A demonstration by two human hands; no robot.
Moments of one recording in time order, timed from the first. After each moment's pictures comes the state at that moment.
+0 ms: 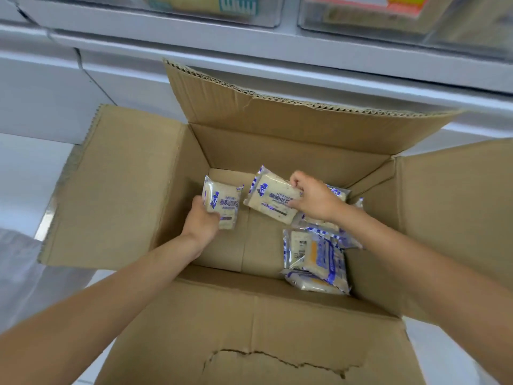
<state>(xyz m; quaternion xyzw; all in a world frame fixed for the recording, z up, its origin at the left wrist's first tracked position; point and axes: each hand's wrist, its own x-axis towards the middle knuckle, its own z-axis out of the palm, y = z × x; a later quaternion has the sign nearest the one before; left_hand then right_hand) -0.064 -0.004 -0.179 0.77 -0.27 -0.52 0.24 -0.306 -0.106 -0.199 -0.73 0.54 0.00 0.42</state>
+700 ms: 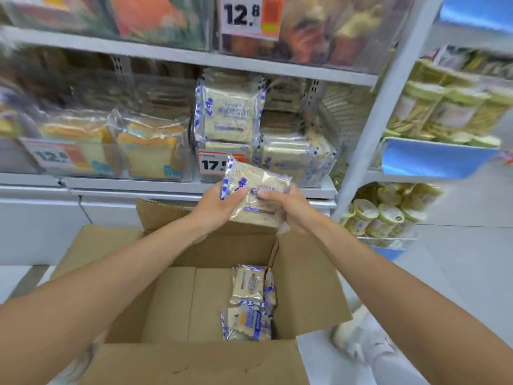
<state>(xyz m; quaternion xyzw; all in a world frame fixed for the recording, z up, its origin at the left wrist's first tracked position) -0.202 -0.045 0.090 0.52 -0.61 -0.45 0.39 -0.387 -0.066 0.084 -0.47 0.55 -0.40 0.57</state>
